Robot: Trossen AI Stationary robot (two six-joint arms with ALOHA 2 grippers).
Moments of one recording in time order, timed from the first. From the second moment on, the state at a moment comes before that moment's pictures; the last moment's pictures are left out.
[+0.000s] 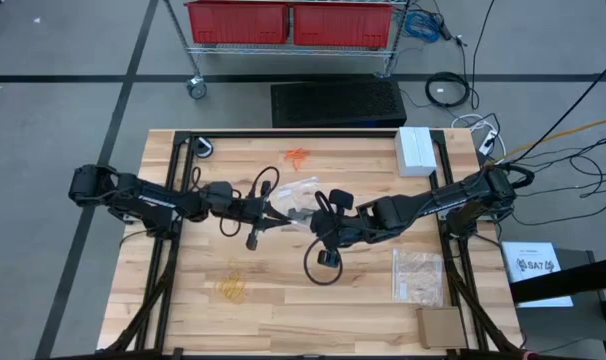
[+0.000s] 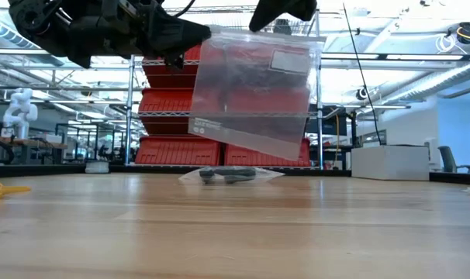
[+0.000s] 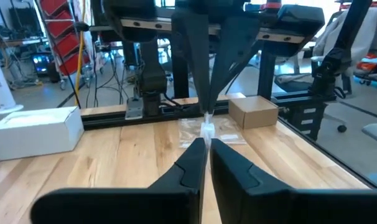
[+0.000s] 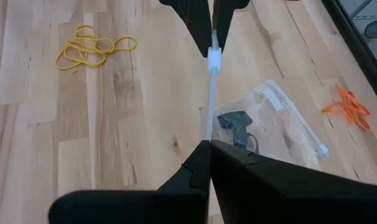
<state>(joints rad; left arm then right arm) 0.03 1.29 0.45 0.84 0.26 0.06 0.27 1.69 1.54 -0.76 0.39 0.34</state>
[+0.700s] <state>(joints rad) 0.02 1.29 0.45 0.82 0.26 0.07 0.27 1.69 1.54 -0.76 0.39 0.33</state>
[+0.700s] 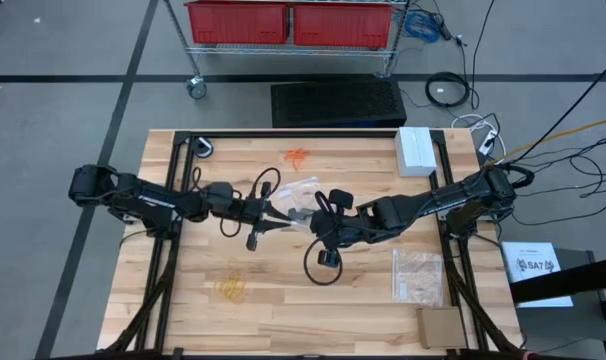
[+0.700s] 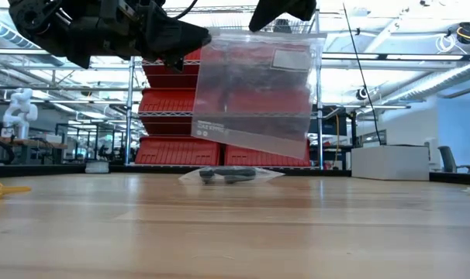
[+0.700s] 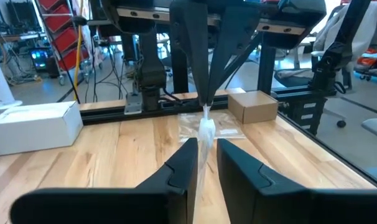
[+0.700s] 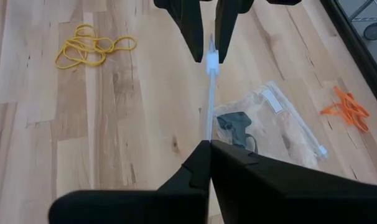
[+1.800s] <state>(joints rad) 0.01 1.29 0.48 0.72 0.22 0.14 0.24 1.69 1.54 -0.64 0.35 0.30</state>
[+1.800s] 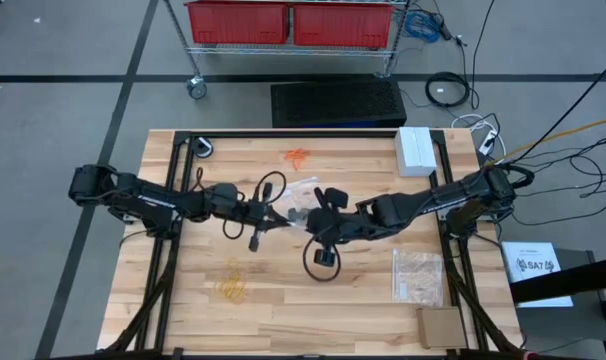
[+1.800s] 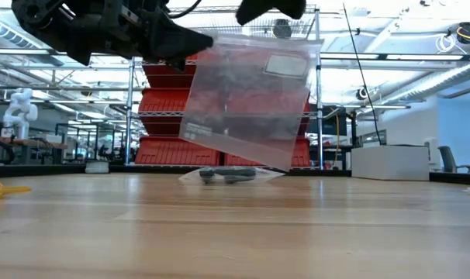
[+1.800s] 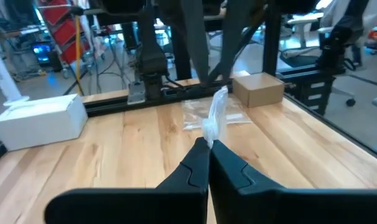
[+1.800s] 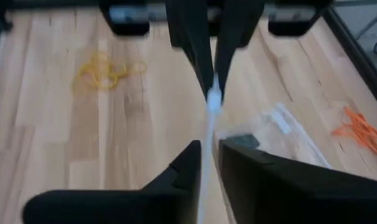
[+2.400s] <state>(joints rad) 0.01 1.29 0.48 0.72 0.19 0.14 0.15 1.77 1.54 -0.52 0.28 0.28</state>
